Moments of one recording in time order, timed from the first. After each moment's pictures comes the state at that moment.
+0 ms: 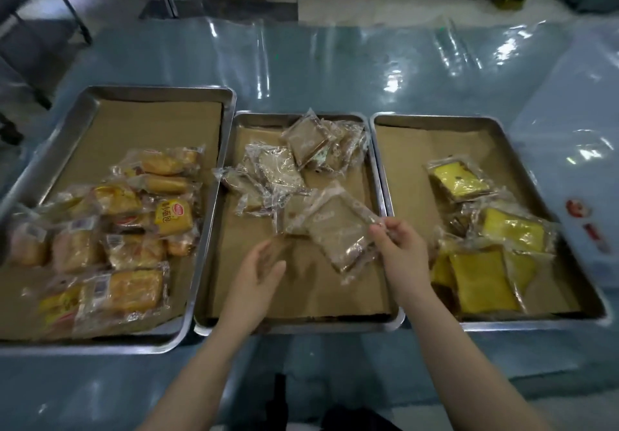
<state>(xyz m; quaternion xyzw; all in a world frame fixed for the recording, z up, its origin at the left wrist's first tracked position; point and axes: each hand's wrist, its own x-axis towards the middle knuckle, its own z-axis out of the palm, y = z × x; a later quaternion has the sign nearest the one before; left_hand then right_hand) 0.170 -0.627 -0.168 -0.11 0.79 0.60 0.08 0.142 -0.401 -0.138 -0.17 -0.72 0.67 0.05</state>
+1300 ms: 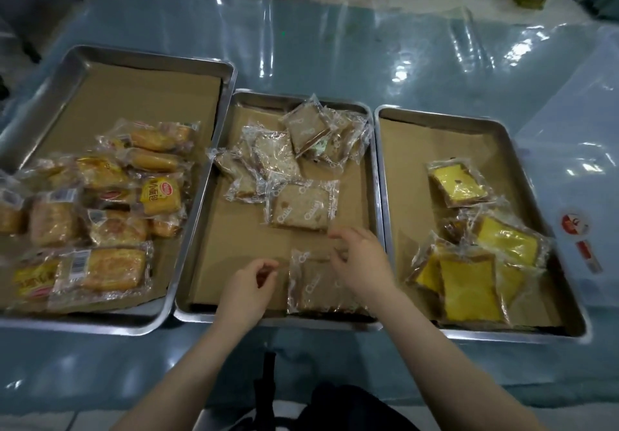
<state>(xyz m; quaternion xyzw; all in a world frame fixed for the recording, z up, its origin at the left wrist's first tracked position) 0.177 -0.618 -0.209 -0.11 0.87 0.46 0.11 0.127 -0.411 -0.173 0.06 -0.95 0.29 -0.04</state>
